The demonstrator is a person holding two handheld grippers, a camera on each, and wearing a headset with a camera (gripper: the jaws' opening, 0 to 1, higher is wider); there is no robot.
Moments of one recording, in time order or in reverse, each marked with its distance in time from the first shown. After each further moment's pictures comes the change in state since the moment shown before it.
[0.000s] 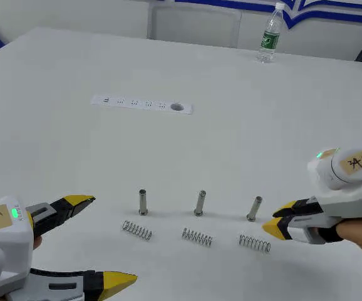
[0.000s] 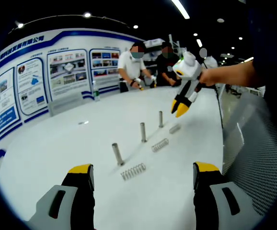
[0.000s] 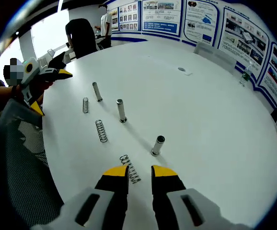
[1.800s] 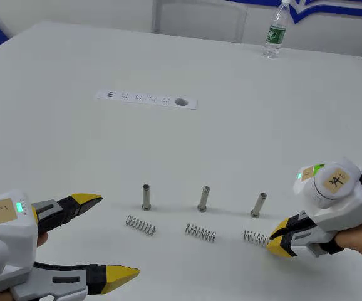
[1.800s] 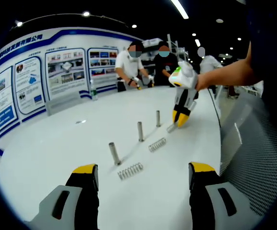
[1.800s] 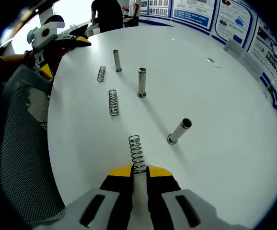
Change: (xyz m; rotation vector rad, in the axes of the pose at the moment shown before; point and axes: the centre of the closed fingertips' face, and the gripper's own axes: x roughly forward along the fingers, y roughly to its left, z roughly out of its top) left arm 0.002 -0.004 -0.002 -0.006 0.004 -0.024; right arm 0.021 0.010 -0.032 -0.180 0.144 0.131
